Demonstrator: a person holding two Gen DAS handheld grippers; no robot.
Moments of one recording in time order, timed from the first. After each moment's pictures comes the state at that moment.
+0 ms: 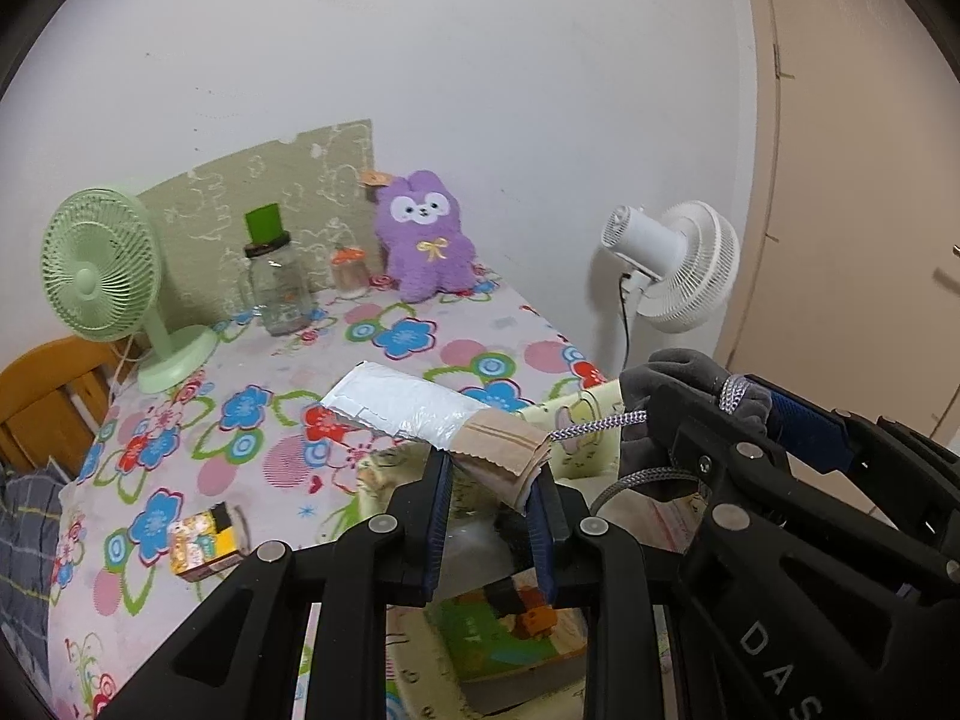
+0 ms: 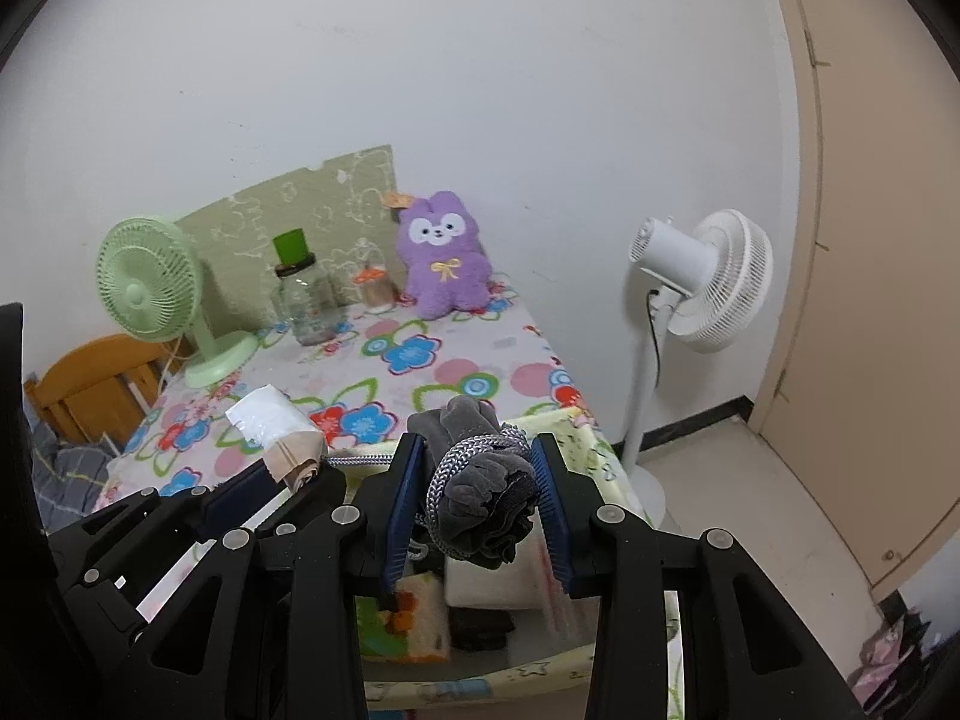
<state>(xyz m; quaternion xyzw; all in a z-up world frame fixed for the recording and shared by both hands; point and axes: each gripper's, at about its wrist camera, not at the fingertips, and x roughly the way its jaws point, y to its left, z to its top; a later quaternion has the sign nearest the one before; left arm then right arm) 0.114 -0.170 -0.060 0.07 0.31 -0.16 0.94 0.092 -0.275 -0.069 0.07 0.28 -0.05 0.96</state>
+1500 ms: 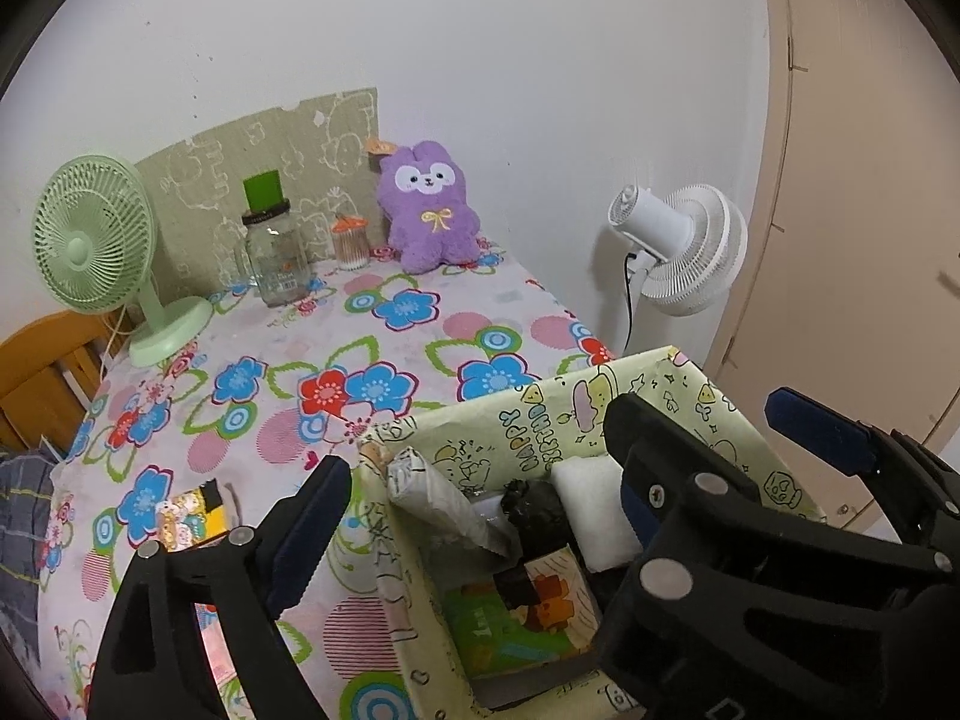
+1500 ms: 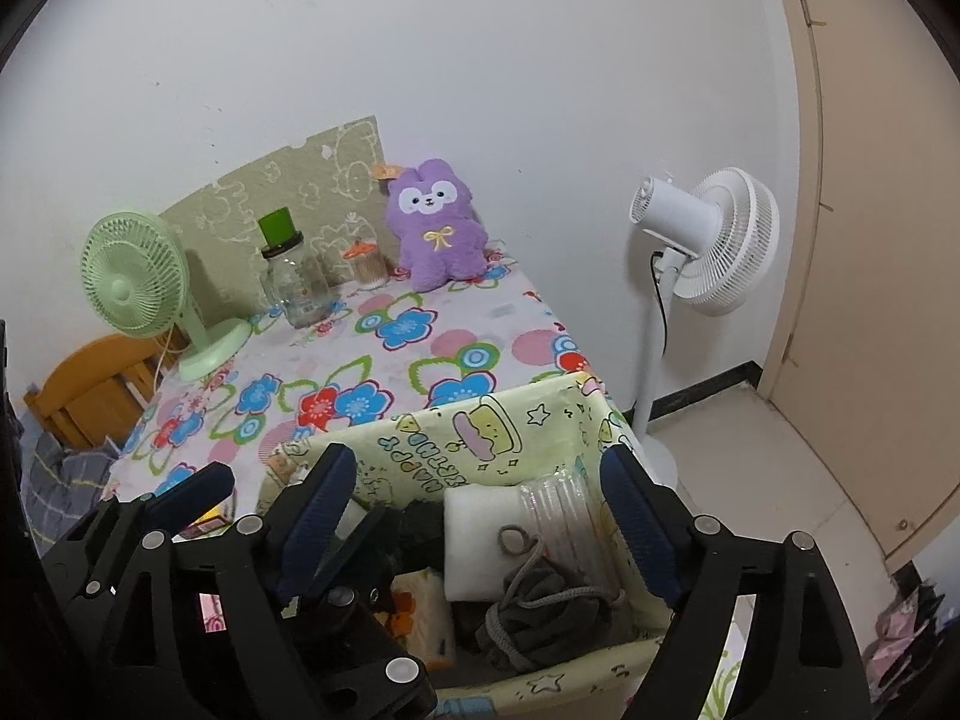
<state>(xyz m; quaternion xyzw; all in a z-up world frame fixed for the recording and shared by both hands) 0.119 -0.158 -0.068 0.06 0.33 -0.15 0.93 0.106 -0.274 -0.080 0.10 0.30 -0.04 0.95</state>
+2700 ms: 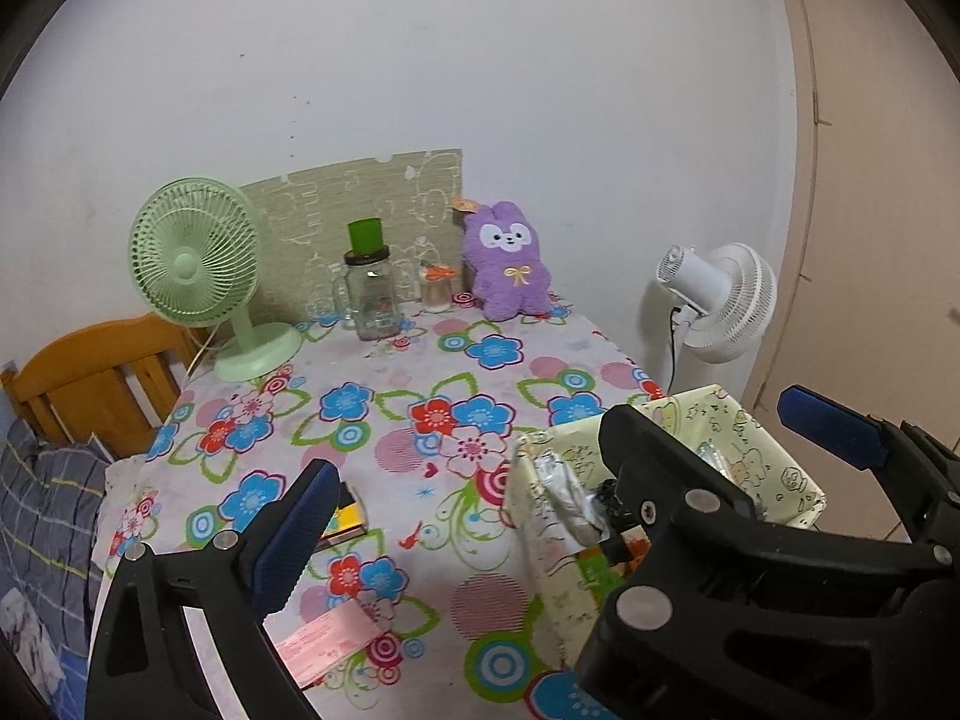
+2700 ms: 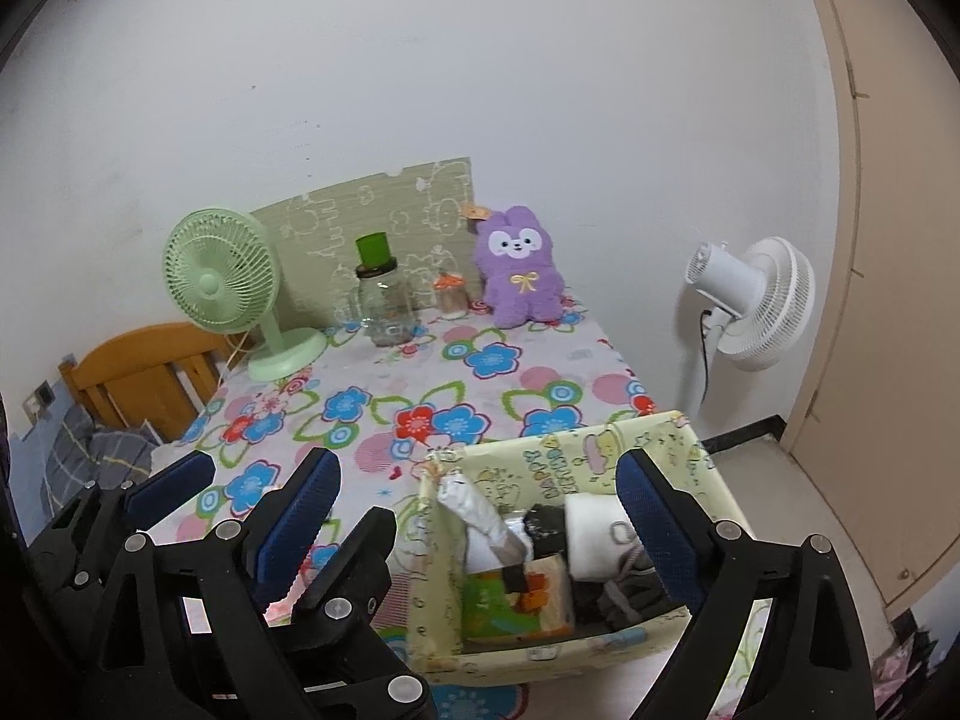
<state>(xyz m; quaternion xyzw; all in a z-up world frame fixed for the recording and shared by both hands) 0.075 -0.079 -0.029 0.04 0.28 -0.10 0.95 0.068 -0.191 -0.038 0.06 0.26 0.01 0.96</state>
